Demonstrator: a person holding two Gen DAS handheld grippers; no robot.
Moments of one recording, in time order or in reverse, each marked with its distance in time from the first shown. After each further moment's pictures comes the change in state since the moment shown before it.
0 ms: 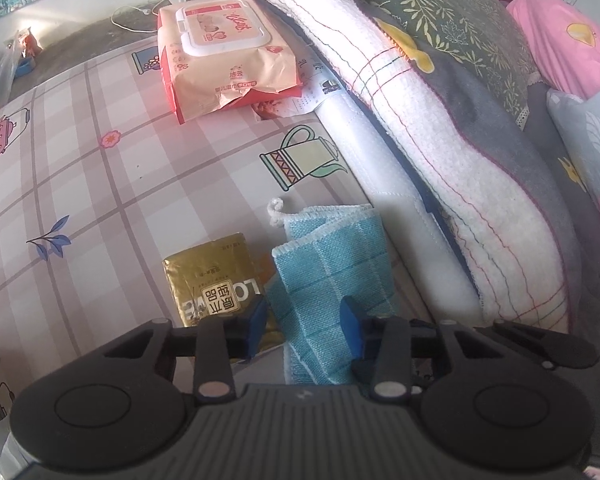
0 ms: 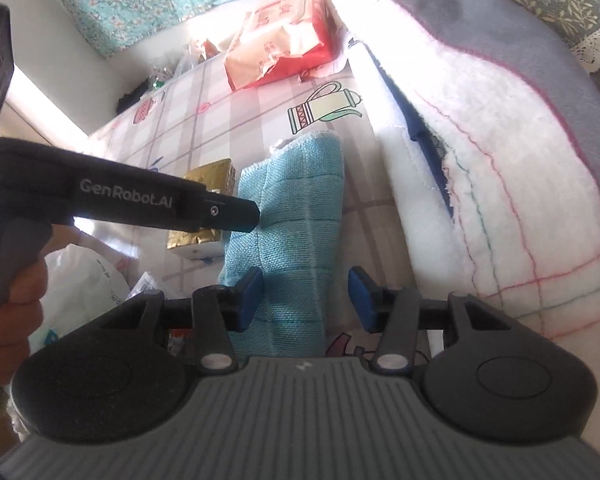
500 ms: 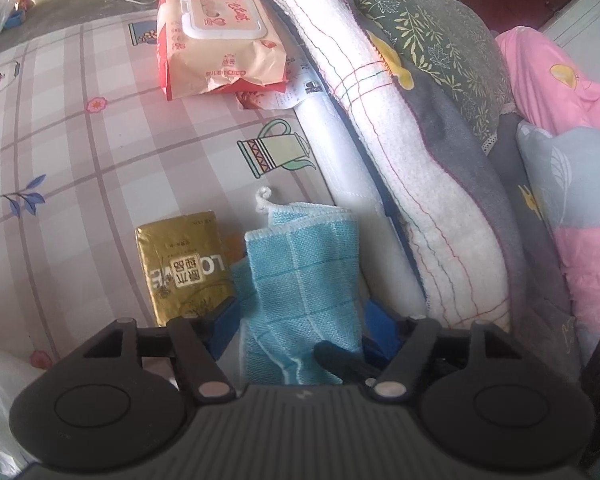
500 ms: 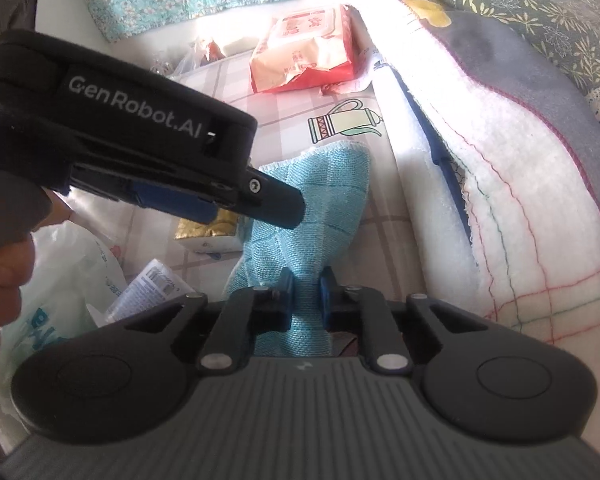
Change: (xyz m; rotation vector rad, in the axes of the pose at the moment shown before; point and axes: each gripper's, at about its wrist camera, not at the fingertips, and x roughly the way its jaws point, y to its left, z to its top) left arm -0.011 0.007 -0.009 -0.131 0.023 -0.175; right arm -0.021 0.019 -0.016 -0.047 -0.077 -0.018
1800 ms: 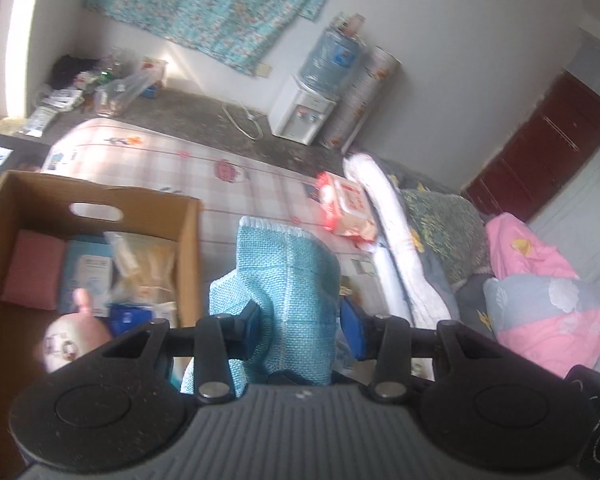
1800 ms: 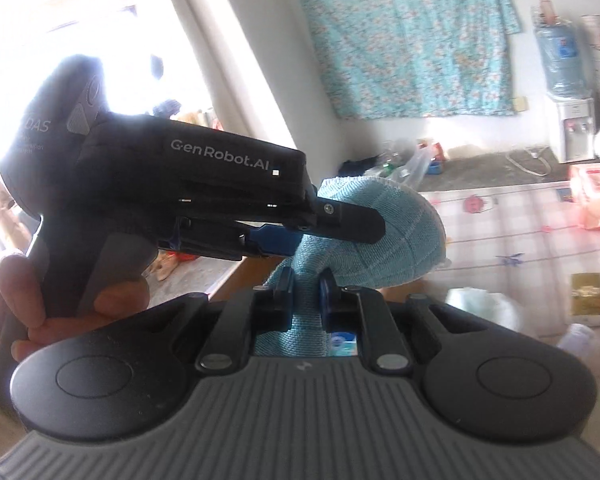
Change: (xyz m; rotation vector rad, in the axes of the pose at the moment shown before) left arm -0.337 0.122 -0.215 -0.271 -0.534 0.079; right arm -0.168 0.312 -0.059 -0.317 -0.202 0.576
